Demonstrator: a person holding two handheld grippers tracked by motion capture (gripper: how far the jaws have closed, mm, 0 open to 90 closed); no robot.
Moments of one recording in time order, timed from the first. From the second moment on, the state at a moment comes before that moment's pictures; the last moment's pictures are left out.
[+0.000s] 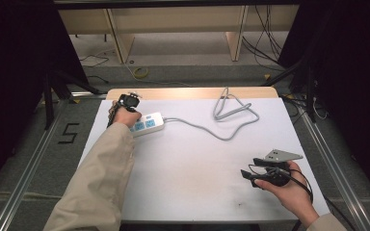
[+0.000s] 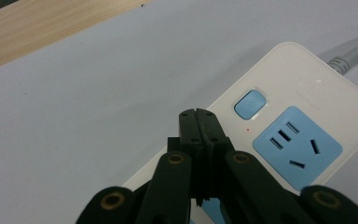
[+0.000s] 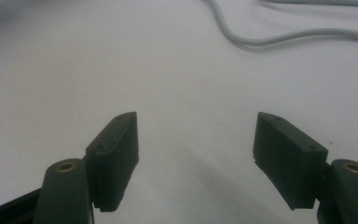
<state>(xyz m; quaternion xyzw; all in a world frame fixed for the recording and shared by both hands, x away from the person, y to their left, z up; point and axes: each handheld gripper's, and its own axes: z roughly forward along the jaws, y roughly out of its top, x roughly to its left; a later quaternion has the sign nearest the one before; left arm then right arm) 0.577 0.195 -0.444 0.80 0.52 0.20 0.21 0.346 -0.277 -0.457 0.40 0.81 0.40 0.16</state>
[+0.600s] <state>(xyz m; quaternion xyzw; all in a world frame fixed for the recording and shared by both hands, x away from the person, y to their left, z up) 0.578 0.191 -0.446 0.81 0.52 0.20 0.19 0.346 -0.276 -0.456 0.39 0.81 0.40 0.16</state>
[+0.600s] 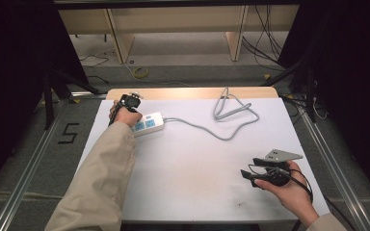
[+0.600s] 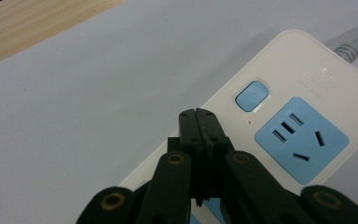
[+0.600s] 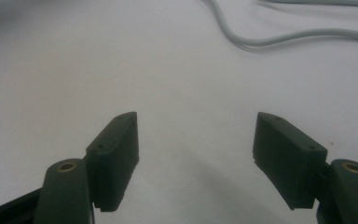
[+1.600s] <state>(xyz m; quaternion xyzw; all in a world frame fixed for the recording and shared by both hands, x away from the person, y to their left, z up) 0.573 0.197 -0.448 0.79 0.53 0.20 0.23 0.345 -0.276 -0.455 0.39 0.81 0.41 0.16</state>
